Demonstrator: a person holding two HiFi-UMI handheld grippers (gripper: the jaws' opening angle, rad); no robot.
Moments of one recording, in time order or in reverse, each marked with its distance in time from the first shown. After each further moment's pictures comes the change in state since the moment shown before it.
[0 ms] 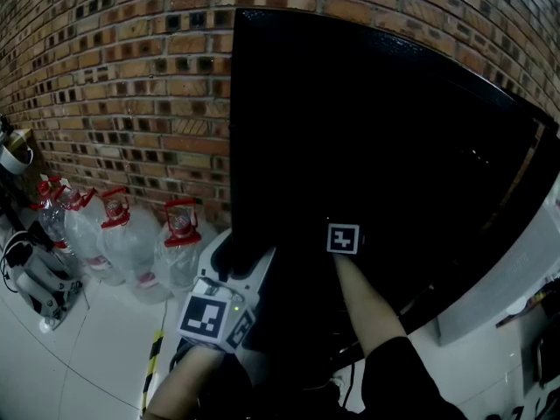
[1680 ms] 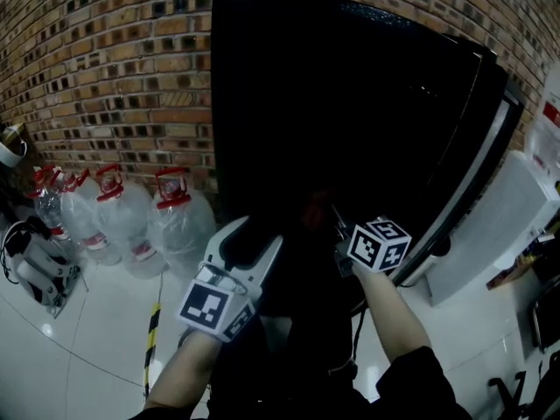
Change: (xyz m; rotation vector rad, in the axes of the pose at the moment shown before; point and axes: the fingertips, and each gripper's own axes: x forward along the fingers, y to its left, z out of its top) left arm -0.071 -0.099 0.006 0.012 -0.010 -0.222; right arm -0.248 0.025 0.024 0.222 -0.297 0.503
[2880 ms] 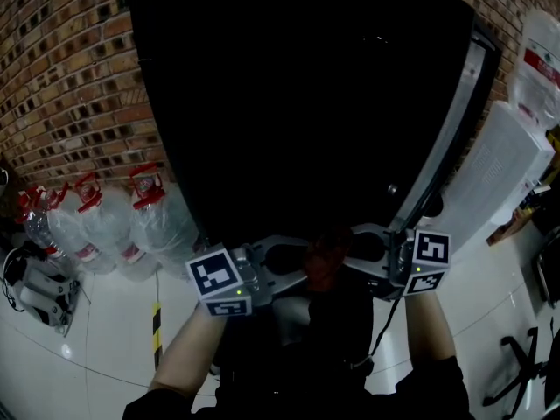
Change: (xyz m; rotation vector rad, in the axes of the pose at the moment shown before) left arm 0.010 -0.160 -0.040 -0.321 0.143 -0.882; right arm -0.160 0.115 -0.008 -0.031 0.072 0.716
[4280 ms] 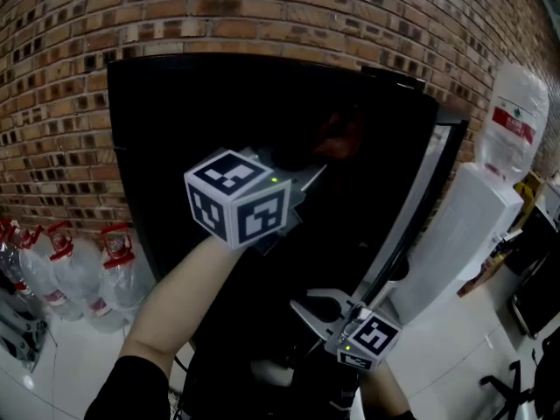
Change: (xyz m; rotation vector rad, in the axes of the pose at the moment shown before) left arm 0.109 0.143 0.248 0.295 -0.166 0.307; right arm -0.006 -0.061 0.009 -0.250 0.102 -0.473
